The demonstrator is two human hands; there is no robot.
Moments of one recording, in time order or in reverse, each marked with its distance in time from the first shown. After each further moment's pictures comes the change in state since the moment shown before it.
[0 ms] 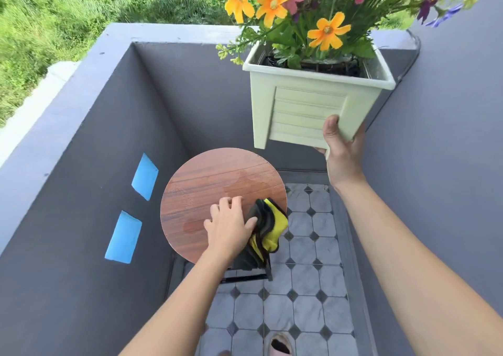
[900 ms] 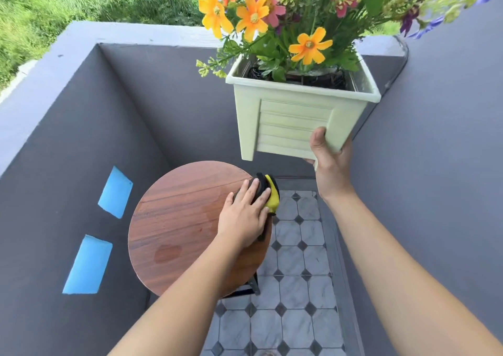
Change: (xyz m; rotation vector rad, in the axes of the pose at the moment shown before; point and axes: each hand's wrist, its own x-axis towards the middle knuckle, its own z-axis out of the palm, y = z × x) left_hand 0.084 0.044 0.042 0.252 -0.035 0.446; right_hand 0.035 0.031 -0.009 0.003 -0.004 0.013
